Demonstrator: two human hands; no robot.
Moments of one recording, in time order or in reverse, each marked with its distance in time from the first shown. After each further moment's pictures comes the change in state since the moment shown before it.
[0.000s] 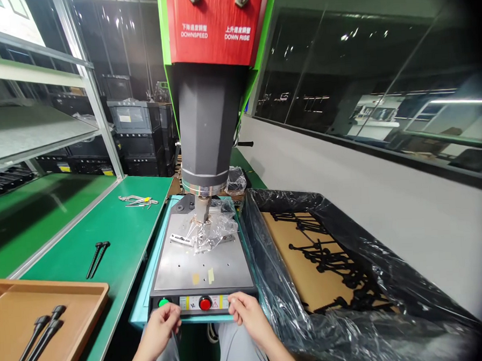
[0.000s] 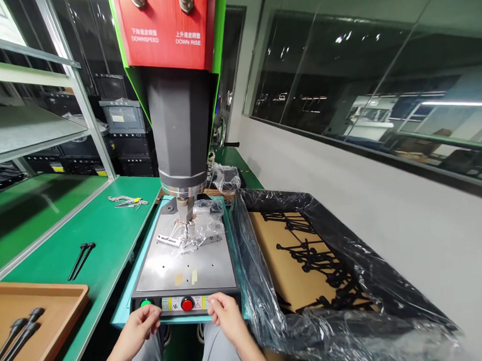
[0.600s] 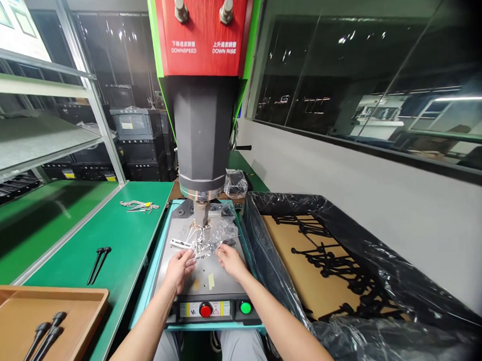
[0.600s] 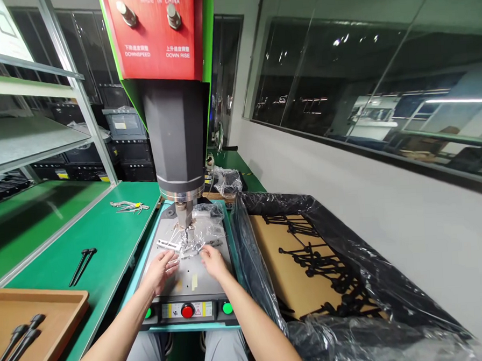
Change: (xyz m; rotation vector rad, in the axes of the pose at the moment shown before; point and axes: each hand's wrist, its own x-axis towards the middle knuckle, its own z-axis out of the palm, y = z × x) left_hand 0.098 0.118 0.035 -0.516 0.143 -0.054; right_hand 0.138 -0.054 0.012 -0.109 0.054 -0.223
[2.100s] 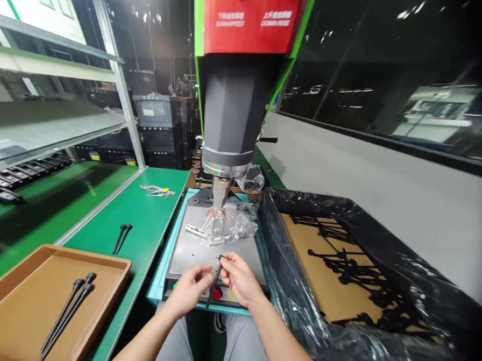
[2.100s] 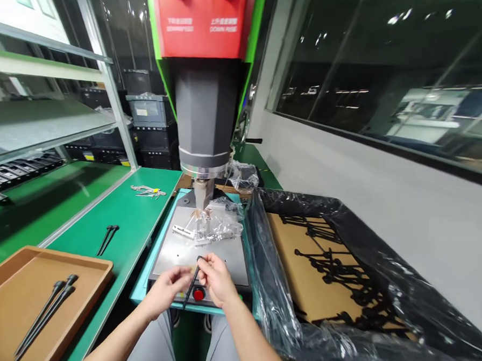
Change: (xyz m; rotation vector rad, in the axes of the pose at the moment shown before) left_hand -0.091 -0.017 -0.025 0.482 -0.198 0.187; right_hand -0.100 -0.078 0.037 0.708 -0.191 0.241
